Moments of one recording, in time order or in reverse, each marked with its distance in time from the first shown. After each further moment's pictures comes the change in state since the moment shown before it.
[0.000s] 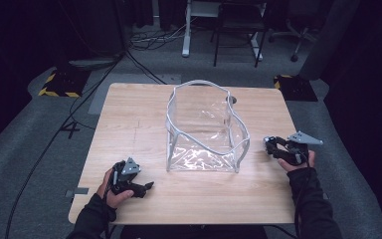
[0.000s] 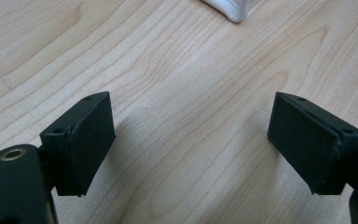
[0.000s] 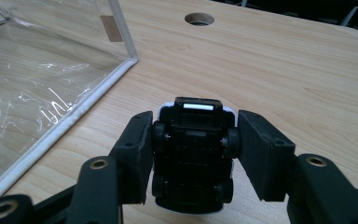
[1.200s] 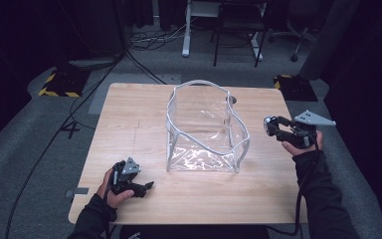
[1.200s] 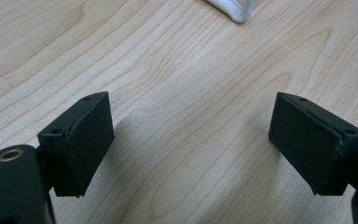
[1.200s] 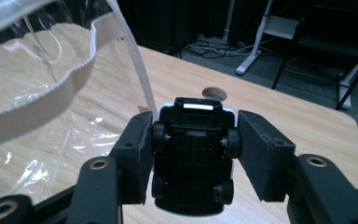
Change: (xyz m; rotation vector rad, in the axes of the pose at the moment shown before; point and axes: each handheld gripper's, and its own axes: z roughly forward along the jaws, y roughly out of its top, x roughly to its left) left arm 0.000 0.000 0.001 -0.009 0.016 -0.008; right arm 0.010 0.082 -0.032 -0.117 0.064 -0.072
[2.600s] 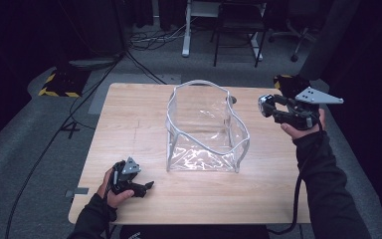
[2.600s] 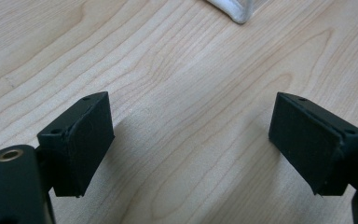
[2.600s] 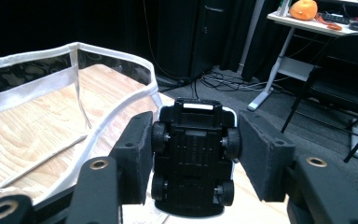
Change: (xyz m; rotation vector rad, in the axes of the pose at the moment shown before) left arm -0.001 0.000 0.000 0.002 -0.009 -0.012; right arm 0.022 0.081 -0.013 -0.097 0.067 -0.073
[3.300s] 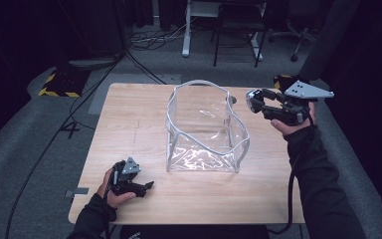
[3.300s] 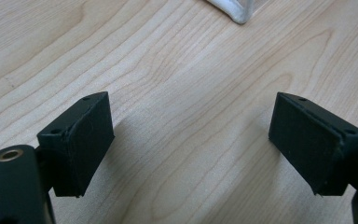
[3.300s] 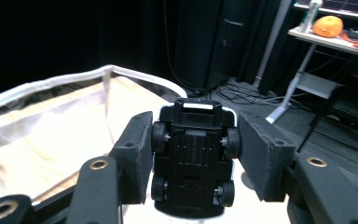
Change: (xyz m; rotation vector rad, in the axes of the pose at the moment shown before) left arm 0.001 0.000 0.000 -0.001 0.006 0.008; right arm 0.025 0.026 0.012 -0.030 0.076 -0.042
